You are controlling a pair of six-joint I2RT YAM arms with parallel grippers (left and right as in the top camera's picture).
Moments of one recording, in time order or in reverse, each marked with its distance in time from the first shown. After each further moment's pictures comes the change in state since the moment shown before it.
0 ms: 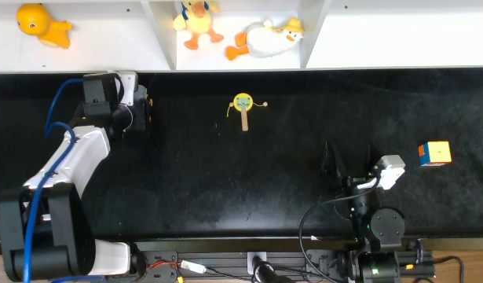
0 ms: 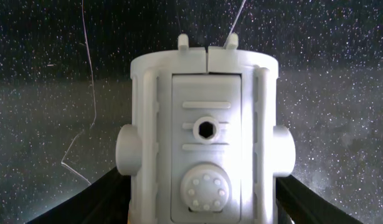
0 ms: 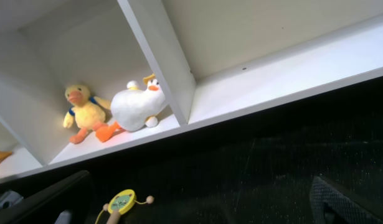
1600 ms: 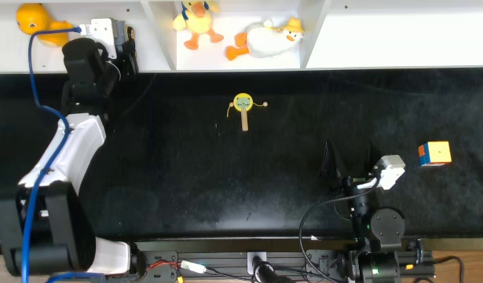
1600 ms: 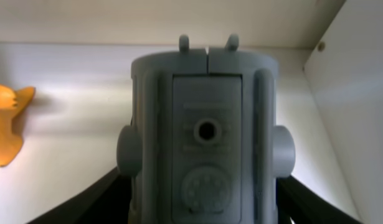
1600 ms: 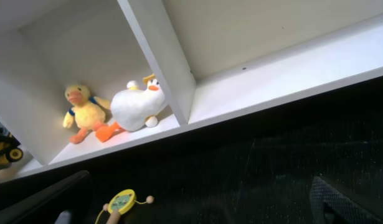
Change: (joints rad) left arm 0.000 0.032 0.137 0.434 -0.021 -0.082; right arm 0.000 0.000 0.000 0.000 0.000 0.000
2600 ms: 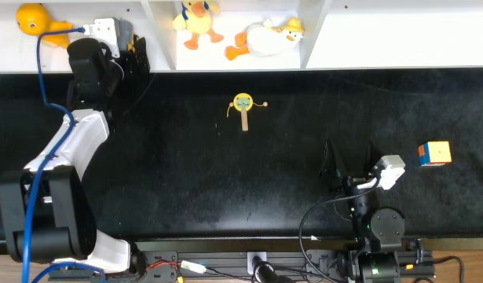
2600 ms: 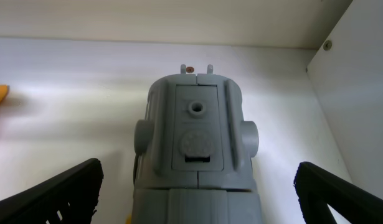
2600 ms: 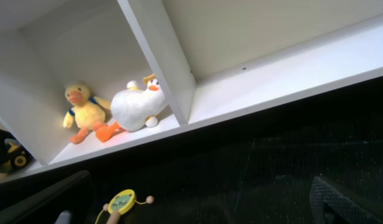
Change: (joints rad) left arm 0.000 0.059 0.001 0.066 0.023 -0.021; right arm 0.000 0.000 0.000 0.000 0.000 0.000
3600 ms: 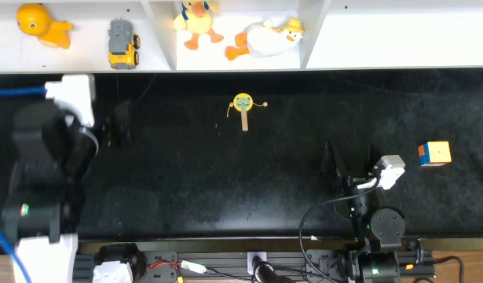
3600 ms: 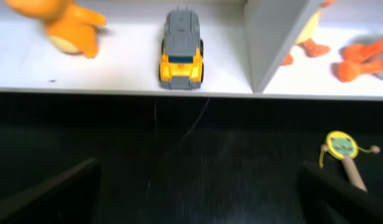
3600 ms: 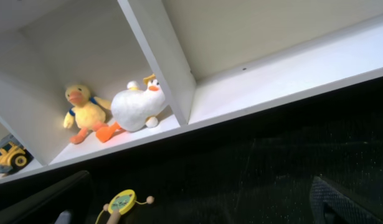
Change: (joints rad) left arm -0.002 -0.838 0.008 -0.999 -0.009 0.007; right arm 0.000 0.000 0.000 0.000 0.000 0.000
